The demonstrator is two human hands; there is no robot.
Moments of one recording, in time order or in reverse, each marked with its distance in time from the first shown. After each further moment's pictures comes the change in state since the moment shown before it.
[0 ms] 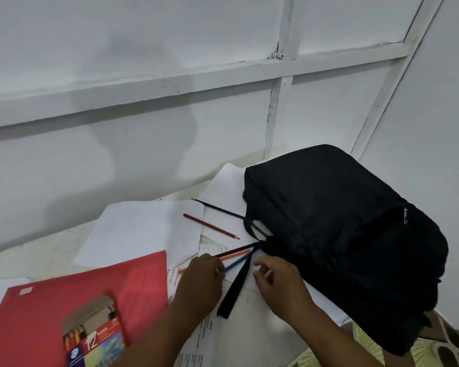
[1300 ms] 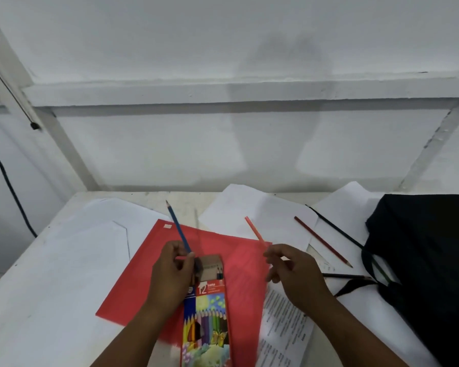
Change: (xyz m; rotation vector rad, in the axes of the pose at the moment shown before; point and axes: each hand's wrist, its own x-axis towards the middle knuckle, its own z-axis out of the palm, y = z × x) left_hand -0.131 -0.127 -0.119 -0.423 0.644 -0.654; right_hand 0.033 -0.131 0.089 0.432 -0.396 -0.261
